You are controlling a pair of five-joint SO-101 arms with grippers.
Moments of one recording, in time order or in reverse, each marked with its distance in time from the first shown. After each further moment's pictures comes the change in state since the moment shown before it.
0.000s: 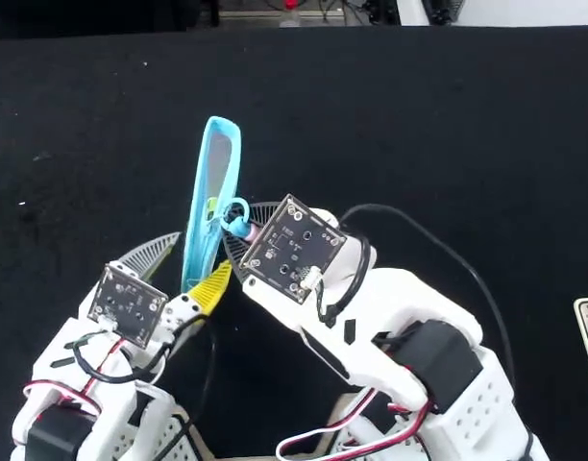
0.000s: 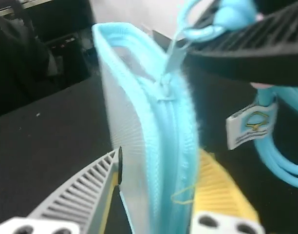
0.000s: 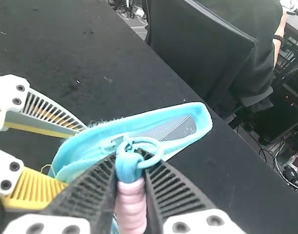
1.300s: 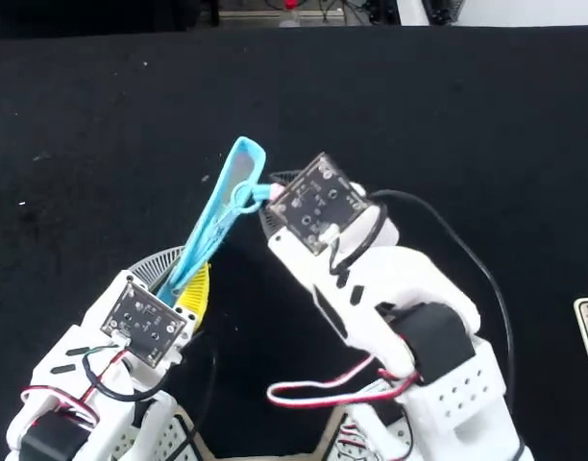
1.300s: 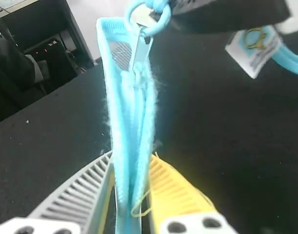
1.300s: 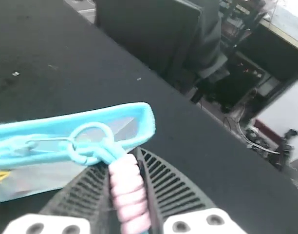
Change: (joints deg) left arm 2.4 0.0 -2.5 6.4 -5.1; right arm 14.7 0.0 6.4 -8.0 0.0
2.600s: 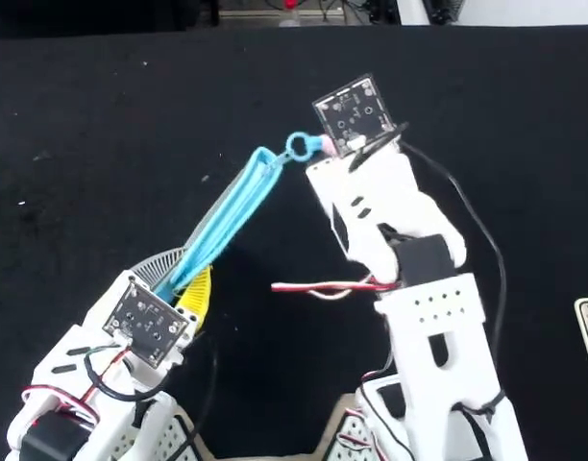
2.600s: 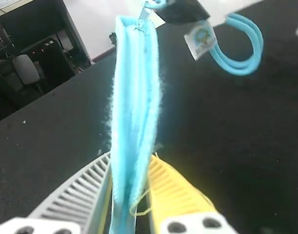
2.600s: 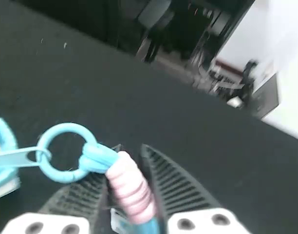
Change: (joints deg) left arm 0.1 0.1 0.1 0.1 -0.2; right arm 15.0 16.2 2.0 -10.7 -4.7
